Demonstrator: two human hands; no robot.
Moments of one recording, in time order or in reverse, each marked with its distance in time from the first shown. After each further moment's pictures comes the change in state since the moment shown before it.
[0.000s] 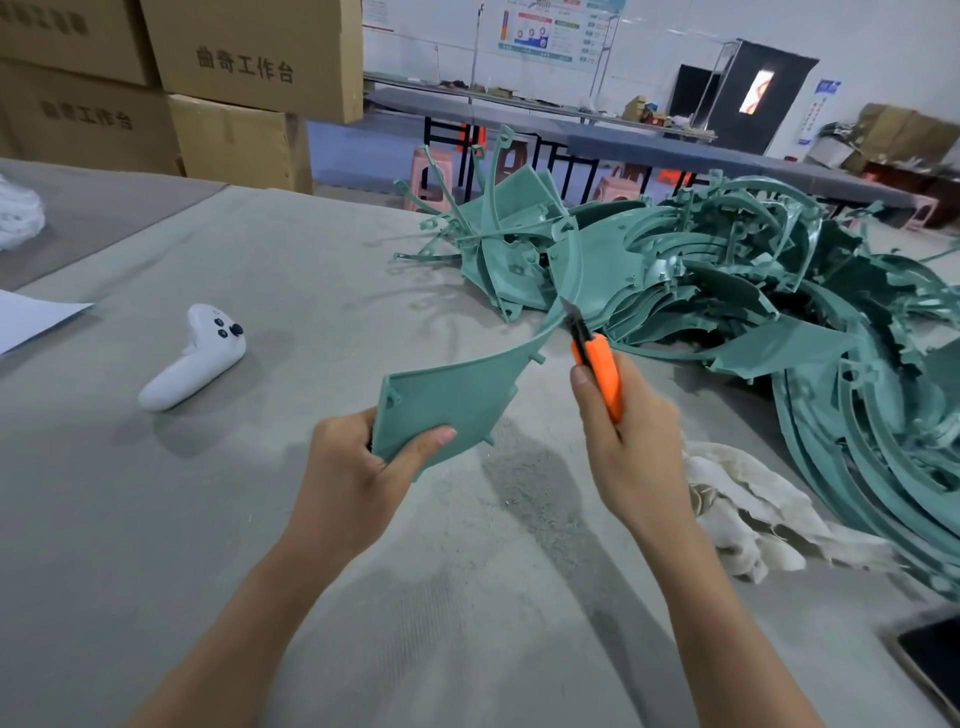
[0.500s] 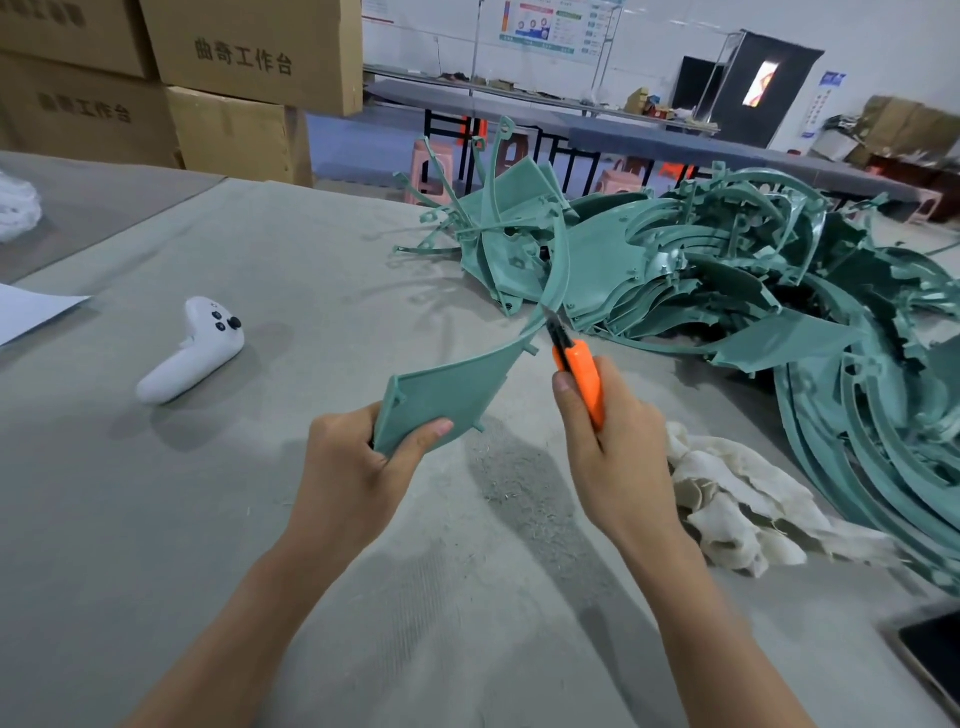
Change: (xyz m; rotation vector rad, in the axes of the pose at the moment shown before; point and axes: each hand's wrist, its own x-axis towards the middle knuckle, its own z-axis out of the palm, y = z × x) left_hand 0.000 -0.005 0.002 0.135 0.061 0.192; right_hand -0.010 -0.007 0.005 -0.058 -0.060 0.012
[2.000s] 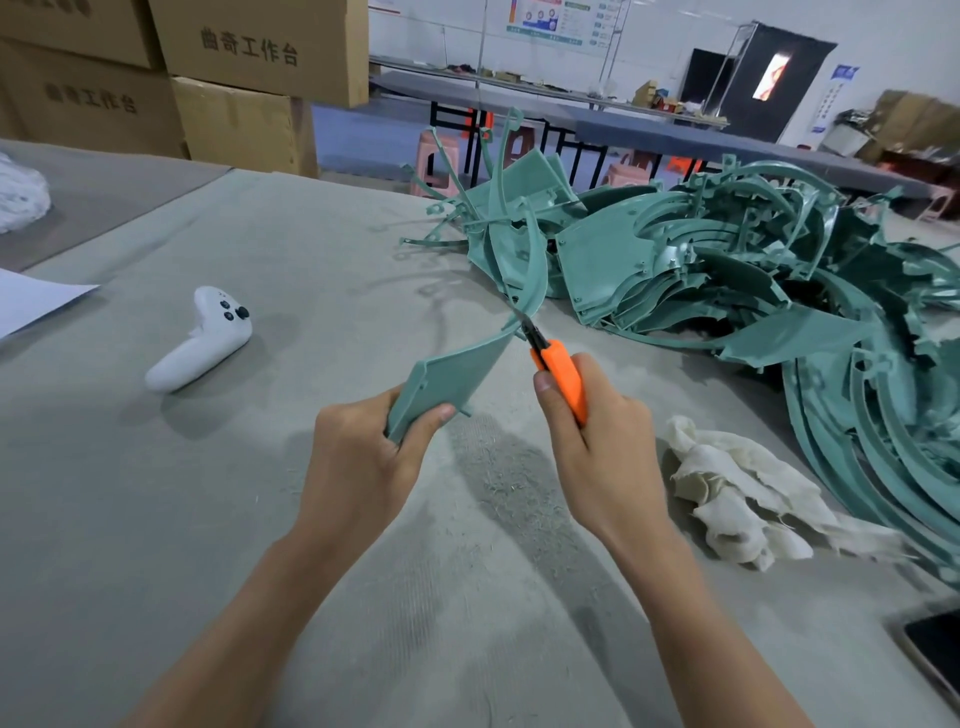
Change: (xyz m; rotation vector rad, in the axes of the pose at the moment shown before) left_hand 0.002 0.004 -0.001 0.146 0.052 0.203; right_hand -0.005 -0.007 0.010 -0.006 -0.037 -0.019
